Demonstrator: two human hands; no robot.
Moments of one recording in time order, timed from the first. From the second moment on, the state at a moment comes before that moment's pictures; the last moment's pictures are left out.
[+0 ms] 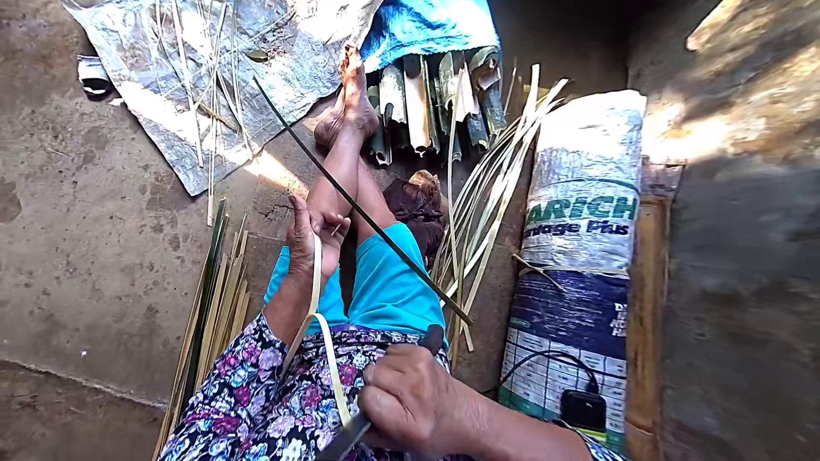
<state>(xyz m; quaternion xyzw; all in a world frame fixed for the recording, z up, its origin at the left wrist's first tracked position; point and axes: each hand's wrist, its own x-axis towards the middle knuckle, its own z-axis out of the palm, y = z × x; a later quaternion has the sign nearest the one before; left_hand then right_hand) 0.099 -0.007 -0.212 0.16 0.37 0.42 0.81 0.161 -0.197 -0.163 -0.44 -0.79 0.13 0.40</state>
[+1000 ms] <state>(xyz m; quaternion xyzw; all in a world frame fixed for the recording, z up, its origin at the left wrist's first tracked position) 0.093 -0.052 -0.196 0.11 0.39 0.39 0.83 0.198 -0.166 -0.157 -0.60 -0.49 0.42 0.48</state>
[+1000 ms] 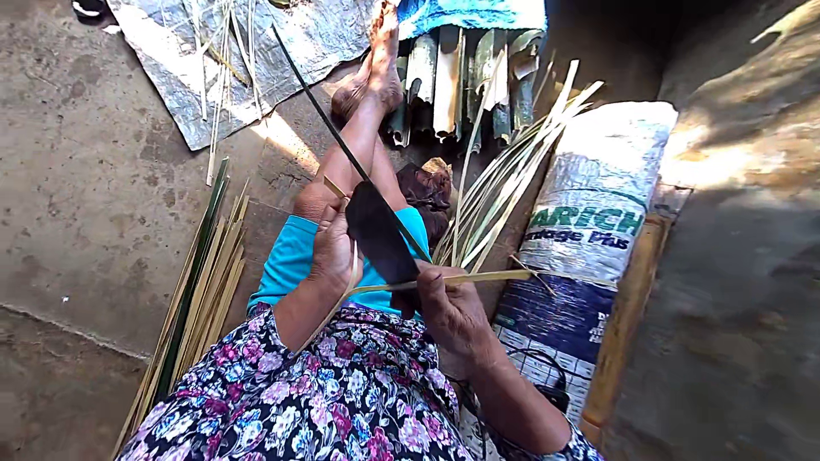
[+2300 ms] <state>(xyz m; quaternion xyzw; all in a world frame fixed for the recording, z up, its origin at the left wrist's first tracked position) 0.084 -0.064 -0.194 0.19 0.32 0.27 0.89 0.222 -0.144 -0.179 -0.53 -0.61 0.41 0.42</state>
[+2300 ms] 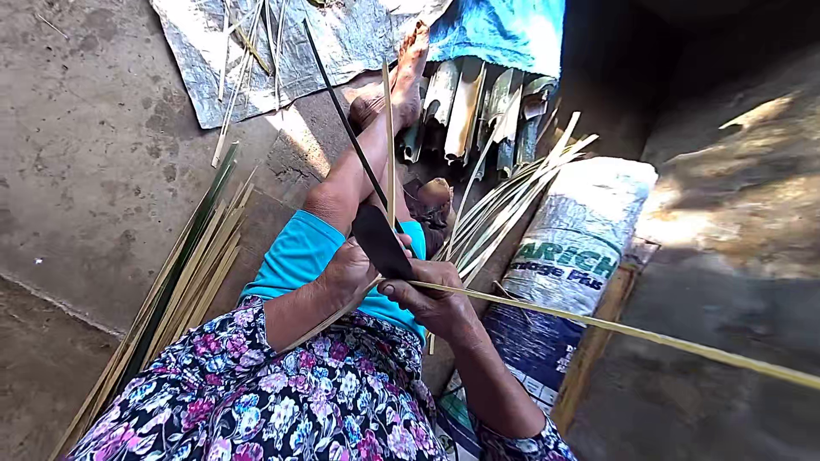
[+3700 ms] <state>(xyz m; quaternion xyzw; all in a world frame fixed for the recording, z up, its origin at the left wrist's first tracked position) 0.055 -0.036 -0.198 0.14 0.38 0.40 0.82 0.191 -0.093 -0.140 -0.50 -0.55 0.62 0.26</state>
